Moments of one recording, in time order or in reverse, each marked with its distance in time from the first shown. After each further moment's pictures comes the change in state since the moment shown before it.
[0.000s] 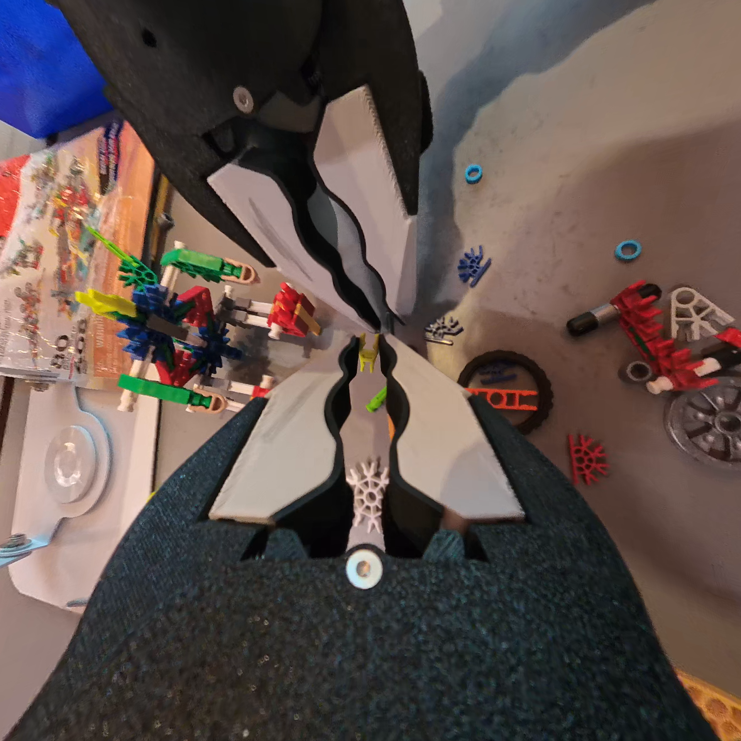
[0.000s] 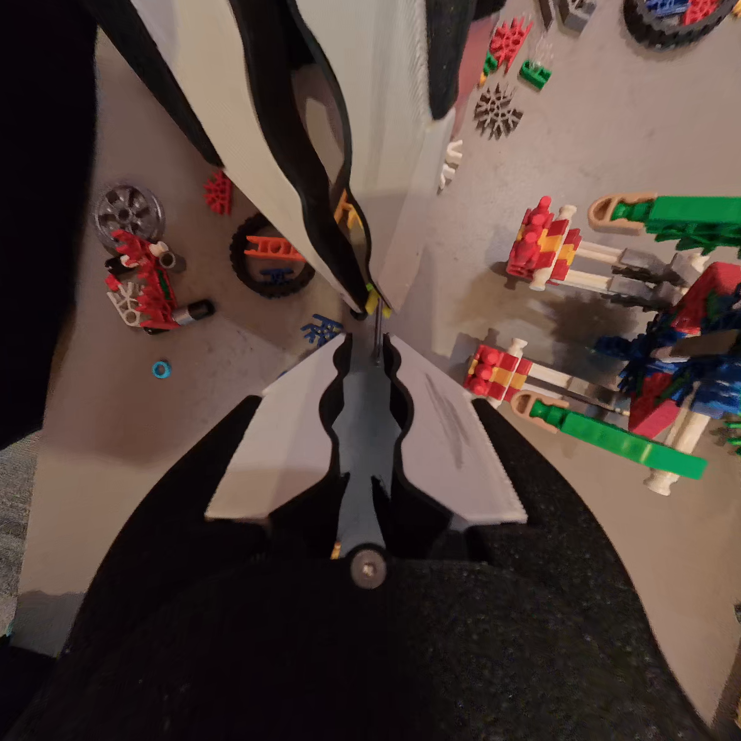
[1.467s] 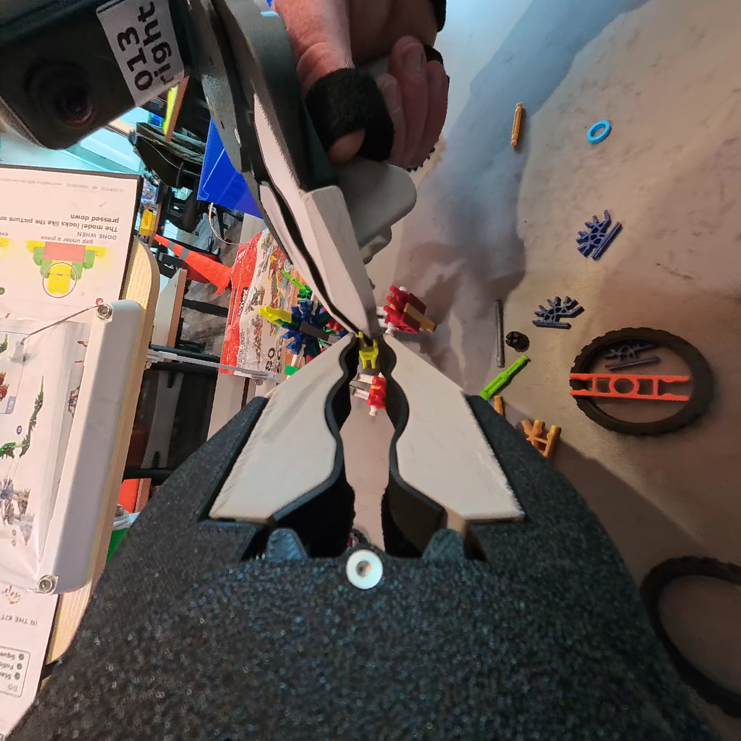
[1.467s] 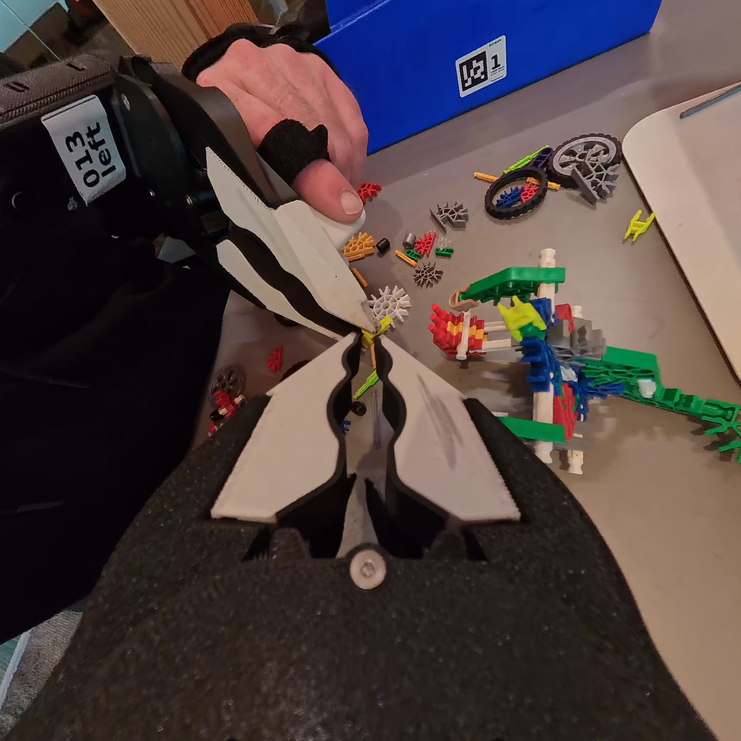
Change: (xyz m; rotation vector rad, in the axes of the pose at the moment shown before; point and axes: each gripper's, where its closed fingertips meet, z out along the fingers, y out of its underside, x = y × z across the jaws) left arm -0.041 -0.010 -0.028 0.042 -0.428 0.286; right arm 0.026 -0.054 -0.046 0.499 -0.138 0.296
